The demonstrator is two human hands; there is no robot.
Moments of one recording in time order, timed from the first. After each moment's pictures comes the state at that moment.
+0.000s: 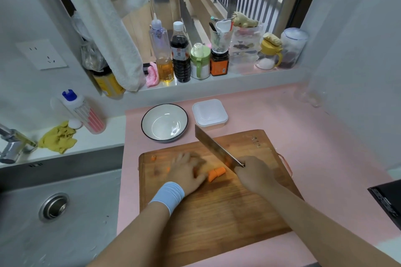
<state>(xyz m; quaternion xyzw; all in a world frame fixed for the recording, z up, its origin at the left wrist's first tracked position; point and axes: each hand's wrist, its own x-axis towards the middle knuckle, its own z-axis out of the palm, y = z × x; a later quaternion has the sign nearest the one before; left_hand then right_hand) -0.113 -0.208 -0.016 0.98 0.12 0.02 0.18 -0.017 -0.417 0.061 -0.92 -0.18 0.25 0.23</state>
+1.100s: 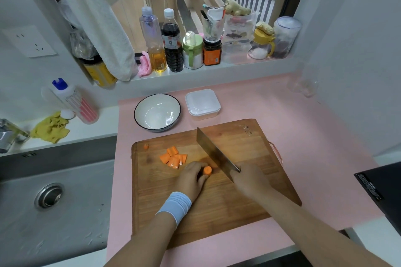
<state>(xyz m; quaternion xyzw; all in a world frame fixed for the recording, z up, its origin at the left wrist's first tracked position) -0.139 -0.275 -0.037 0.92 0.13 0.09 0.35 -0.052 -0.450 0.054 -0.91 -0.15 0.30 0.25</state>
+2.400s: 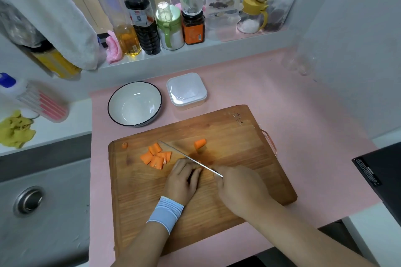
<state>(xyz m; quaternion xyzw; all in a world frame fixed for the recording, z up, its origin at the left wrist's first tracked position) -0.122 -0.286 -0.060 0.90 0.05 0.26 0.34 -0.060 -0.453 0.073 -0.92 -0.31 0.21 0.14</state>
